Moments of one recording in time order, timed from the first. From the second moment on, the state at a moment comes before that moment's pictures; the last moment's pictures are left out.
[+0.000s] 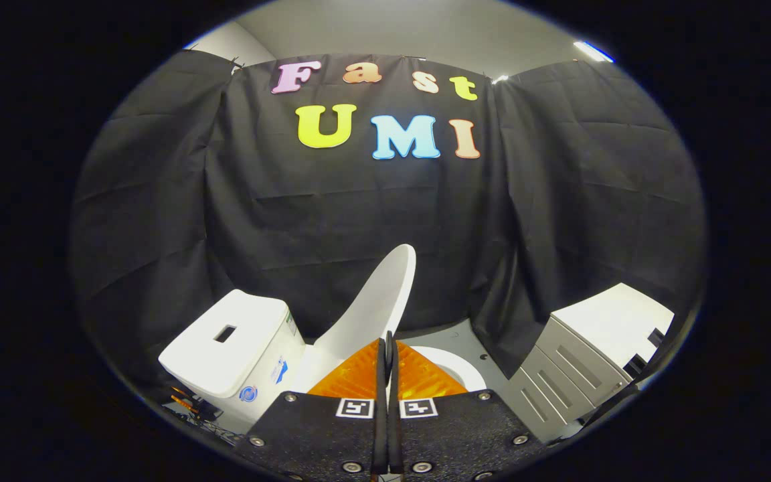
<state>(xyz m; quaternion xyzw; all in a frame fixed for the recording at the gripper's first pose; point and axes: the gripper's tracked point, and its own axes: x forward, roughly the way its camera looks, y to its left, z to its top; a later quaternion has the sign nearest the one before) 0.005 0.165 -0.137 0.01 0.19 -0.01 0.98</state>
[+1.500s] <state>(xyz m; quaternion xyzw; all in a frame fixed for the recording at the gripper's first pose) 0.010 0.383 -0.096 -0.15 0.11 0.10 0.98</state>
